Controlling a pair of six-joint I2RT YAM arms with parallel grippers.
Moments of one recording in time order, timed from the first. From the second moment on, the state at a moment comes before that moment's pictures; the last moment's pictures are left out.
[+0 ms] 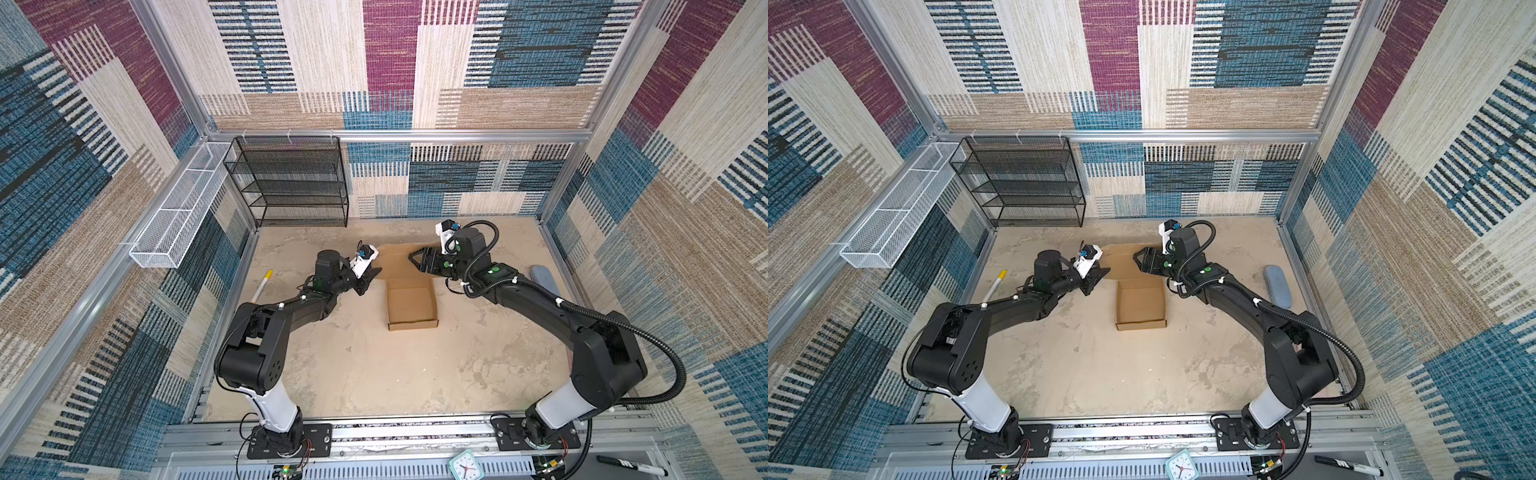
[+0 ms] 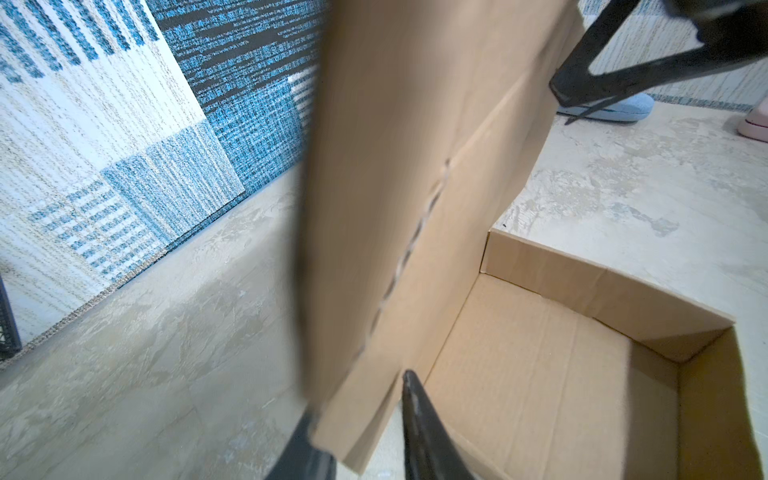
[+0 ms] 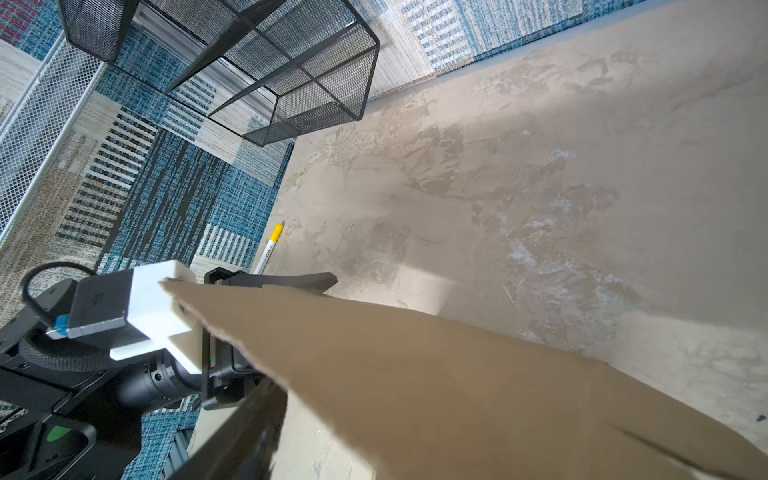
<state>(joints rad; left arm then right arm) -0.28 1.72 0.88 0.47 0.55 0.34 0.49 1.58 1.16 -0.09 -0.30 0.62</state>
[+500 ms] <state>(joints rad) -0.28 1.73 0.90 0.45 0.55 0.34 0.49 1.55 1.14 -0.07 -0.30 0.62</state>
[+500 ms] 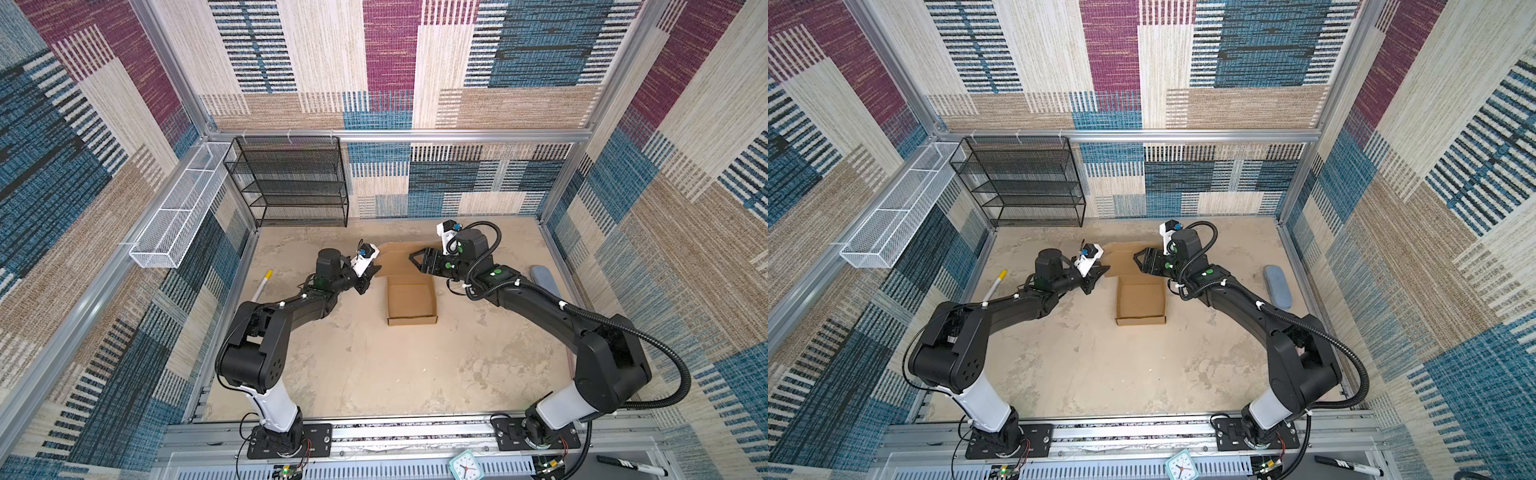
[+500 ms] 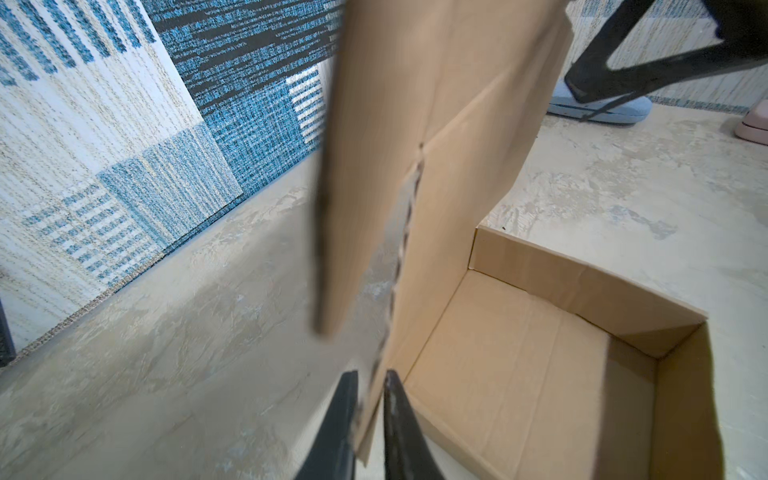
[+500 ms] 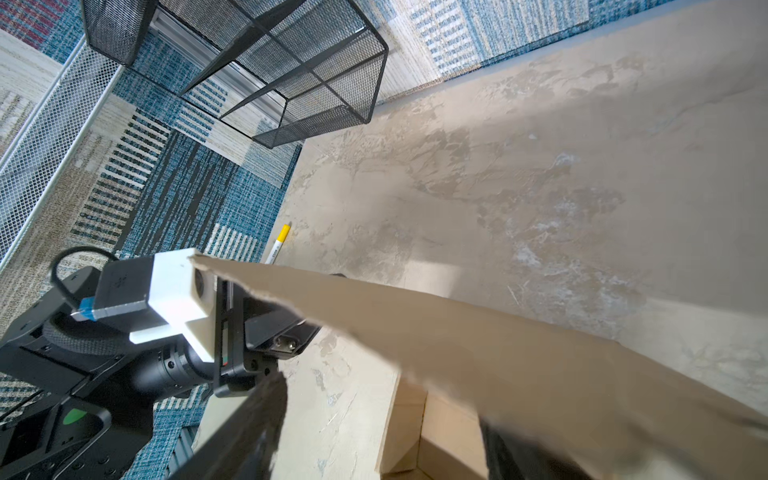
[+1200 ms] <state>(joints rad) -0.23 1.70 1.02 0.17 0.66 0.34 0.31 1.36 0.89 -0.02 -0.26 0.58</state>
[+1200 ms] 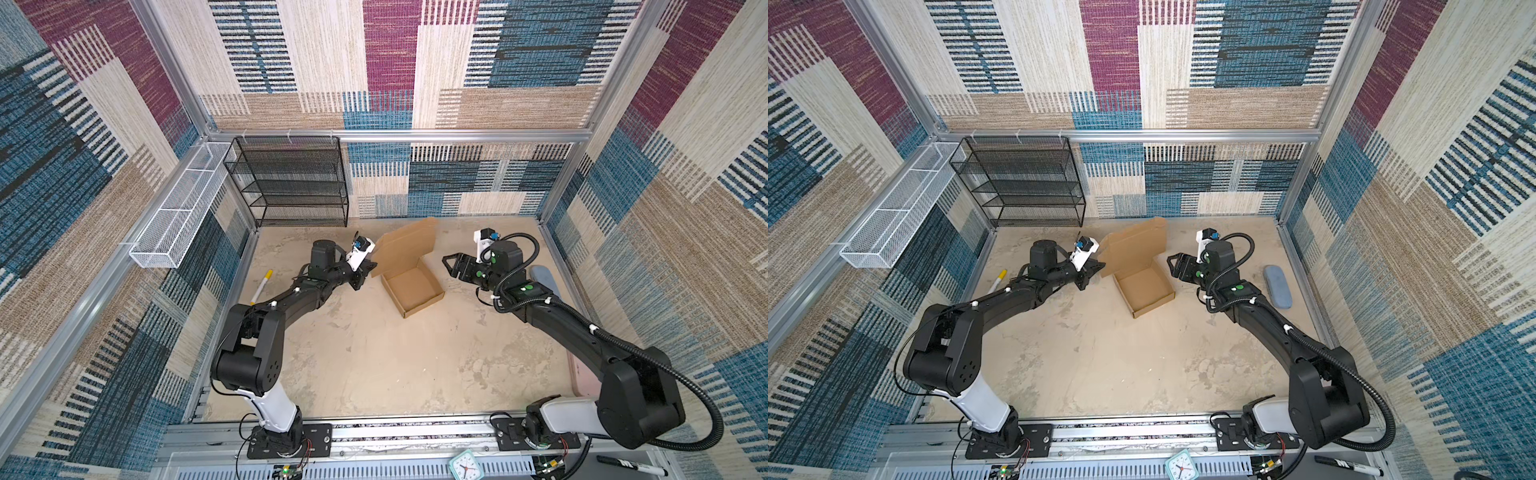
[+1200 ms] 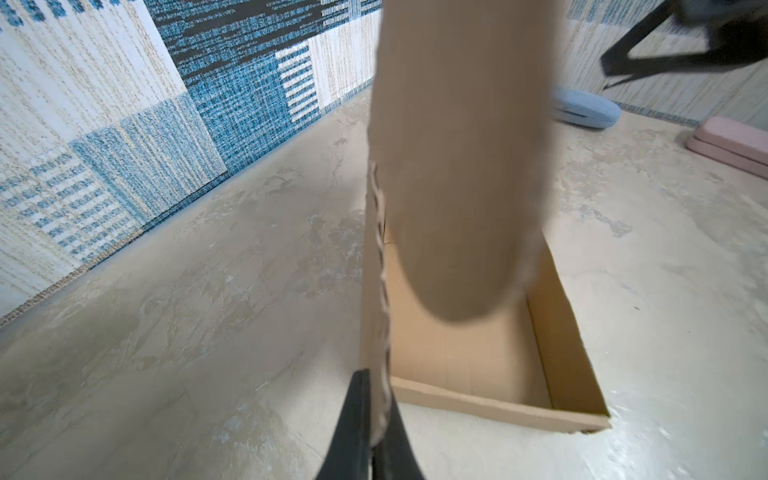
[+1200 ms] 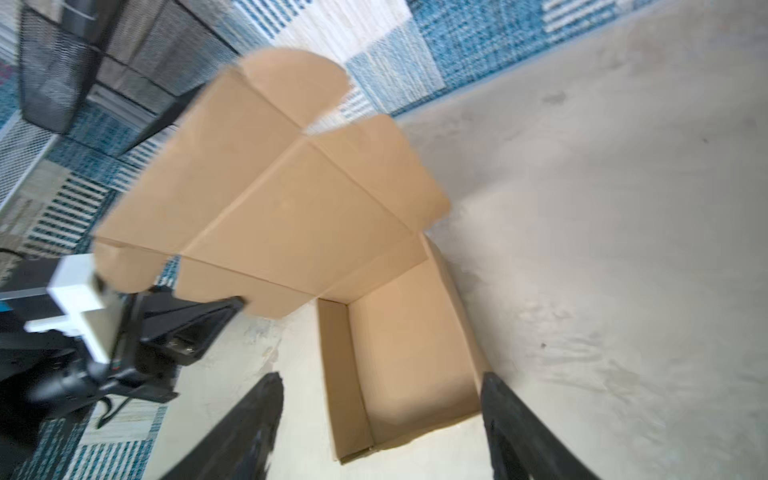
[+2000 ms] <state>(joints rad) -0.16 1.63 1.10 -0.27 1.04 0.47 0.16 1.54 0.61 0.82 -0.68 0.49</state>
